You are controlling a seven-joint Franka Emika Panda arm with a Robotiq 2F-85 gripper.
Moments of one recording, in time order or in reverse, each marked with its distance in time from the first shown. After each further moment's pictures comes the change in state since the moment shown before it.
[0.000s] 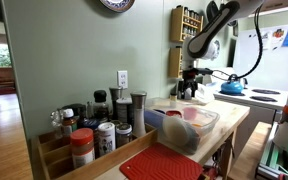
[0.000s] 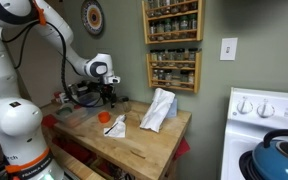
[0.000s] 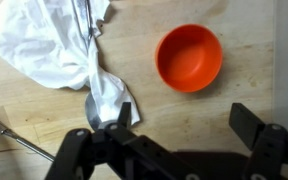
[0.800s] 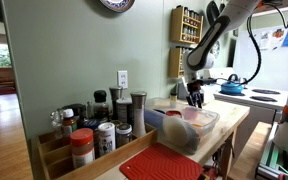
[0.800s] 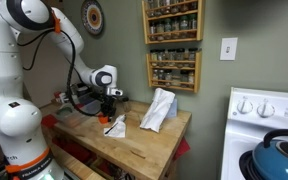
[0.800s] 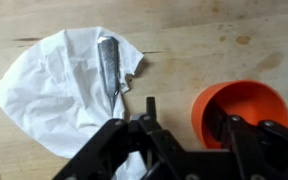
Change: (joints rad) arm -0.020 0.148 -0.023 0.003 -0.039 -0.076 -0.030
